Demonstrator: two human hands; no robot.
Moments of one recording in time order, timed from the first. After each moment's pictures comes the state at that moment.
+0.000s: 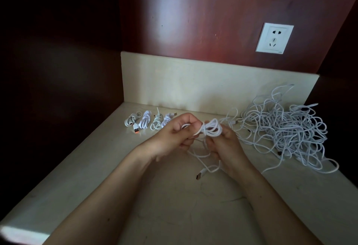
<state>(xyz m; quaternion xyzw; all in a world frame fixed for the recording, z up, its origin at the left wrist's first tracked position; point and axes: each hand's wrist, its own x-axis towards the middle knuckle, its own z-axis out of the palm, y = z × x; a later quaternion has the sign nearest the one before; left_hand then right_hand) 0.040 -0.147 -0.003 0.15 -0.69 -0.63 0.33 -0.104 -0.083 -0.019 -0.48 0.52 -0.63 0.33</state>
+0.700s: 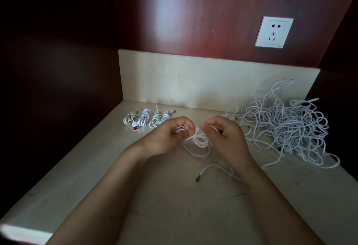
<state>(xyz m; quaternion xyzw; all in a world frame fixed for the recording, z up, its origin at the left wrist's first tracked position) 0.045 -0.170 -0.020 0.22 -0.83 -0.41 0.30 -0.117 -0.082 -0.018 -0.58 0.58 -0.56 0.11</state>
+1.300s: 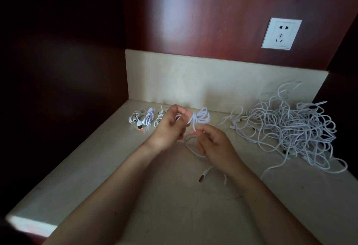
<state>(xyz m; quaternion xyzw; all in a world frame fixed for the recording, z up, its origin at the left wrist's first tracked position) 0.034 -0.160 -0.014 0.27 -0.65 -0.55 0.44 -0.099 -0.090 -0.035 -0.62 0.55 -0.51 0.23</state>
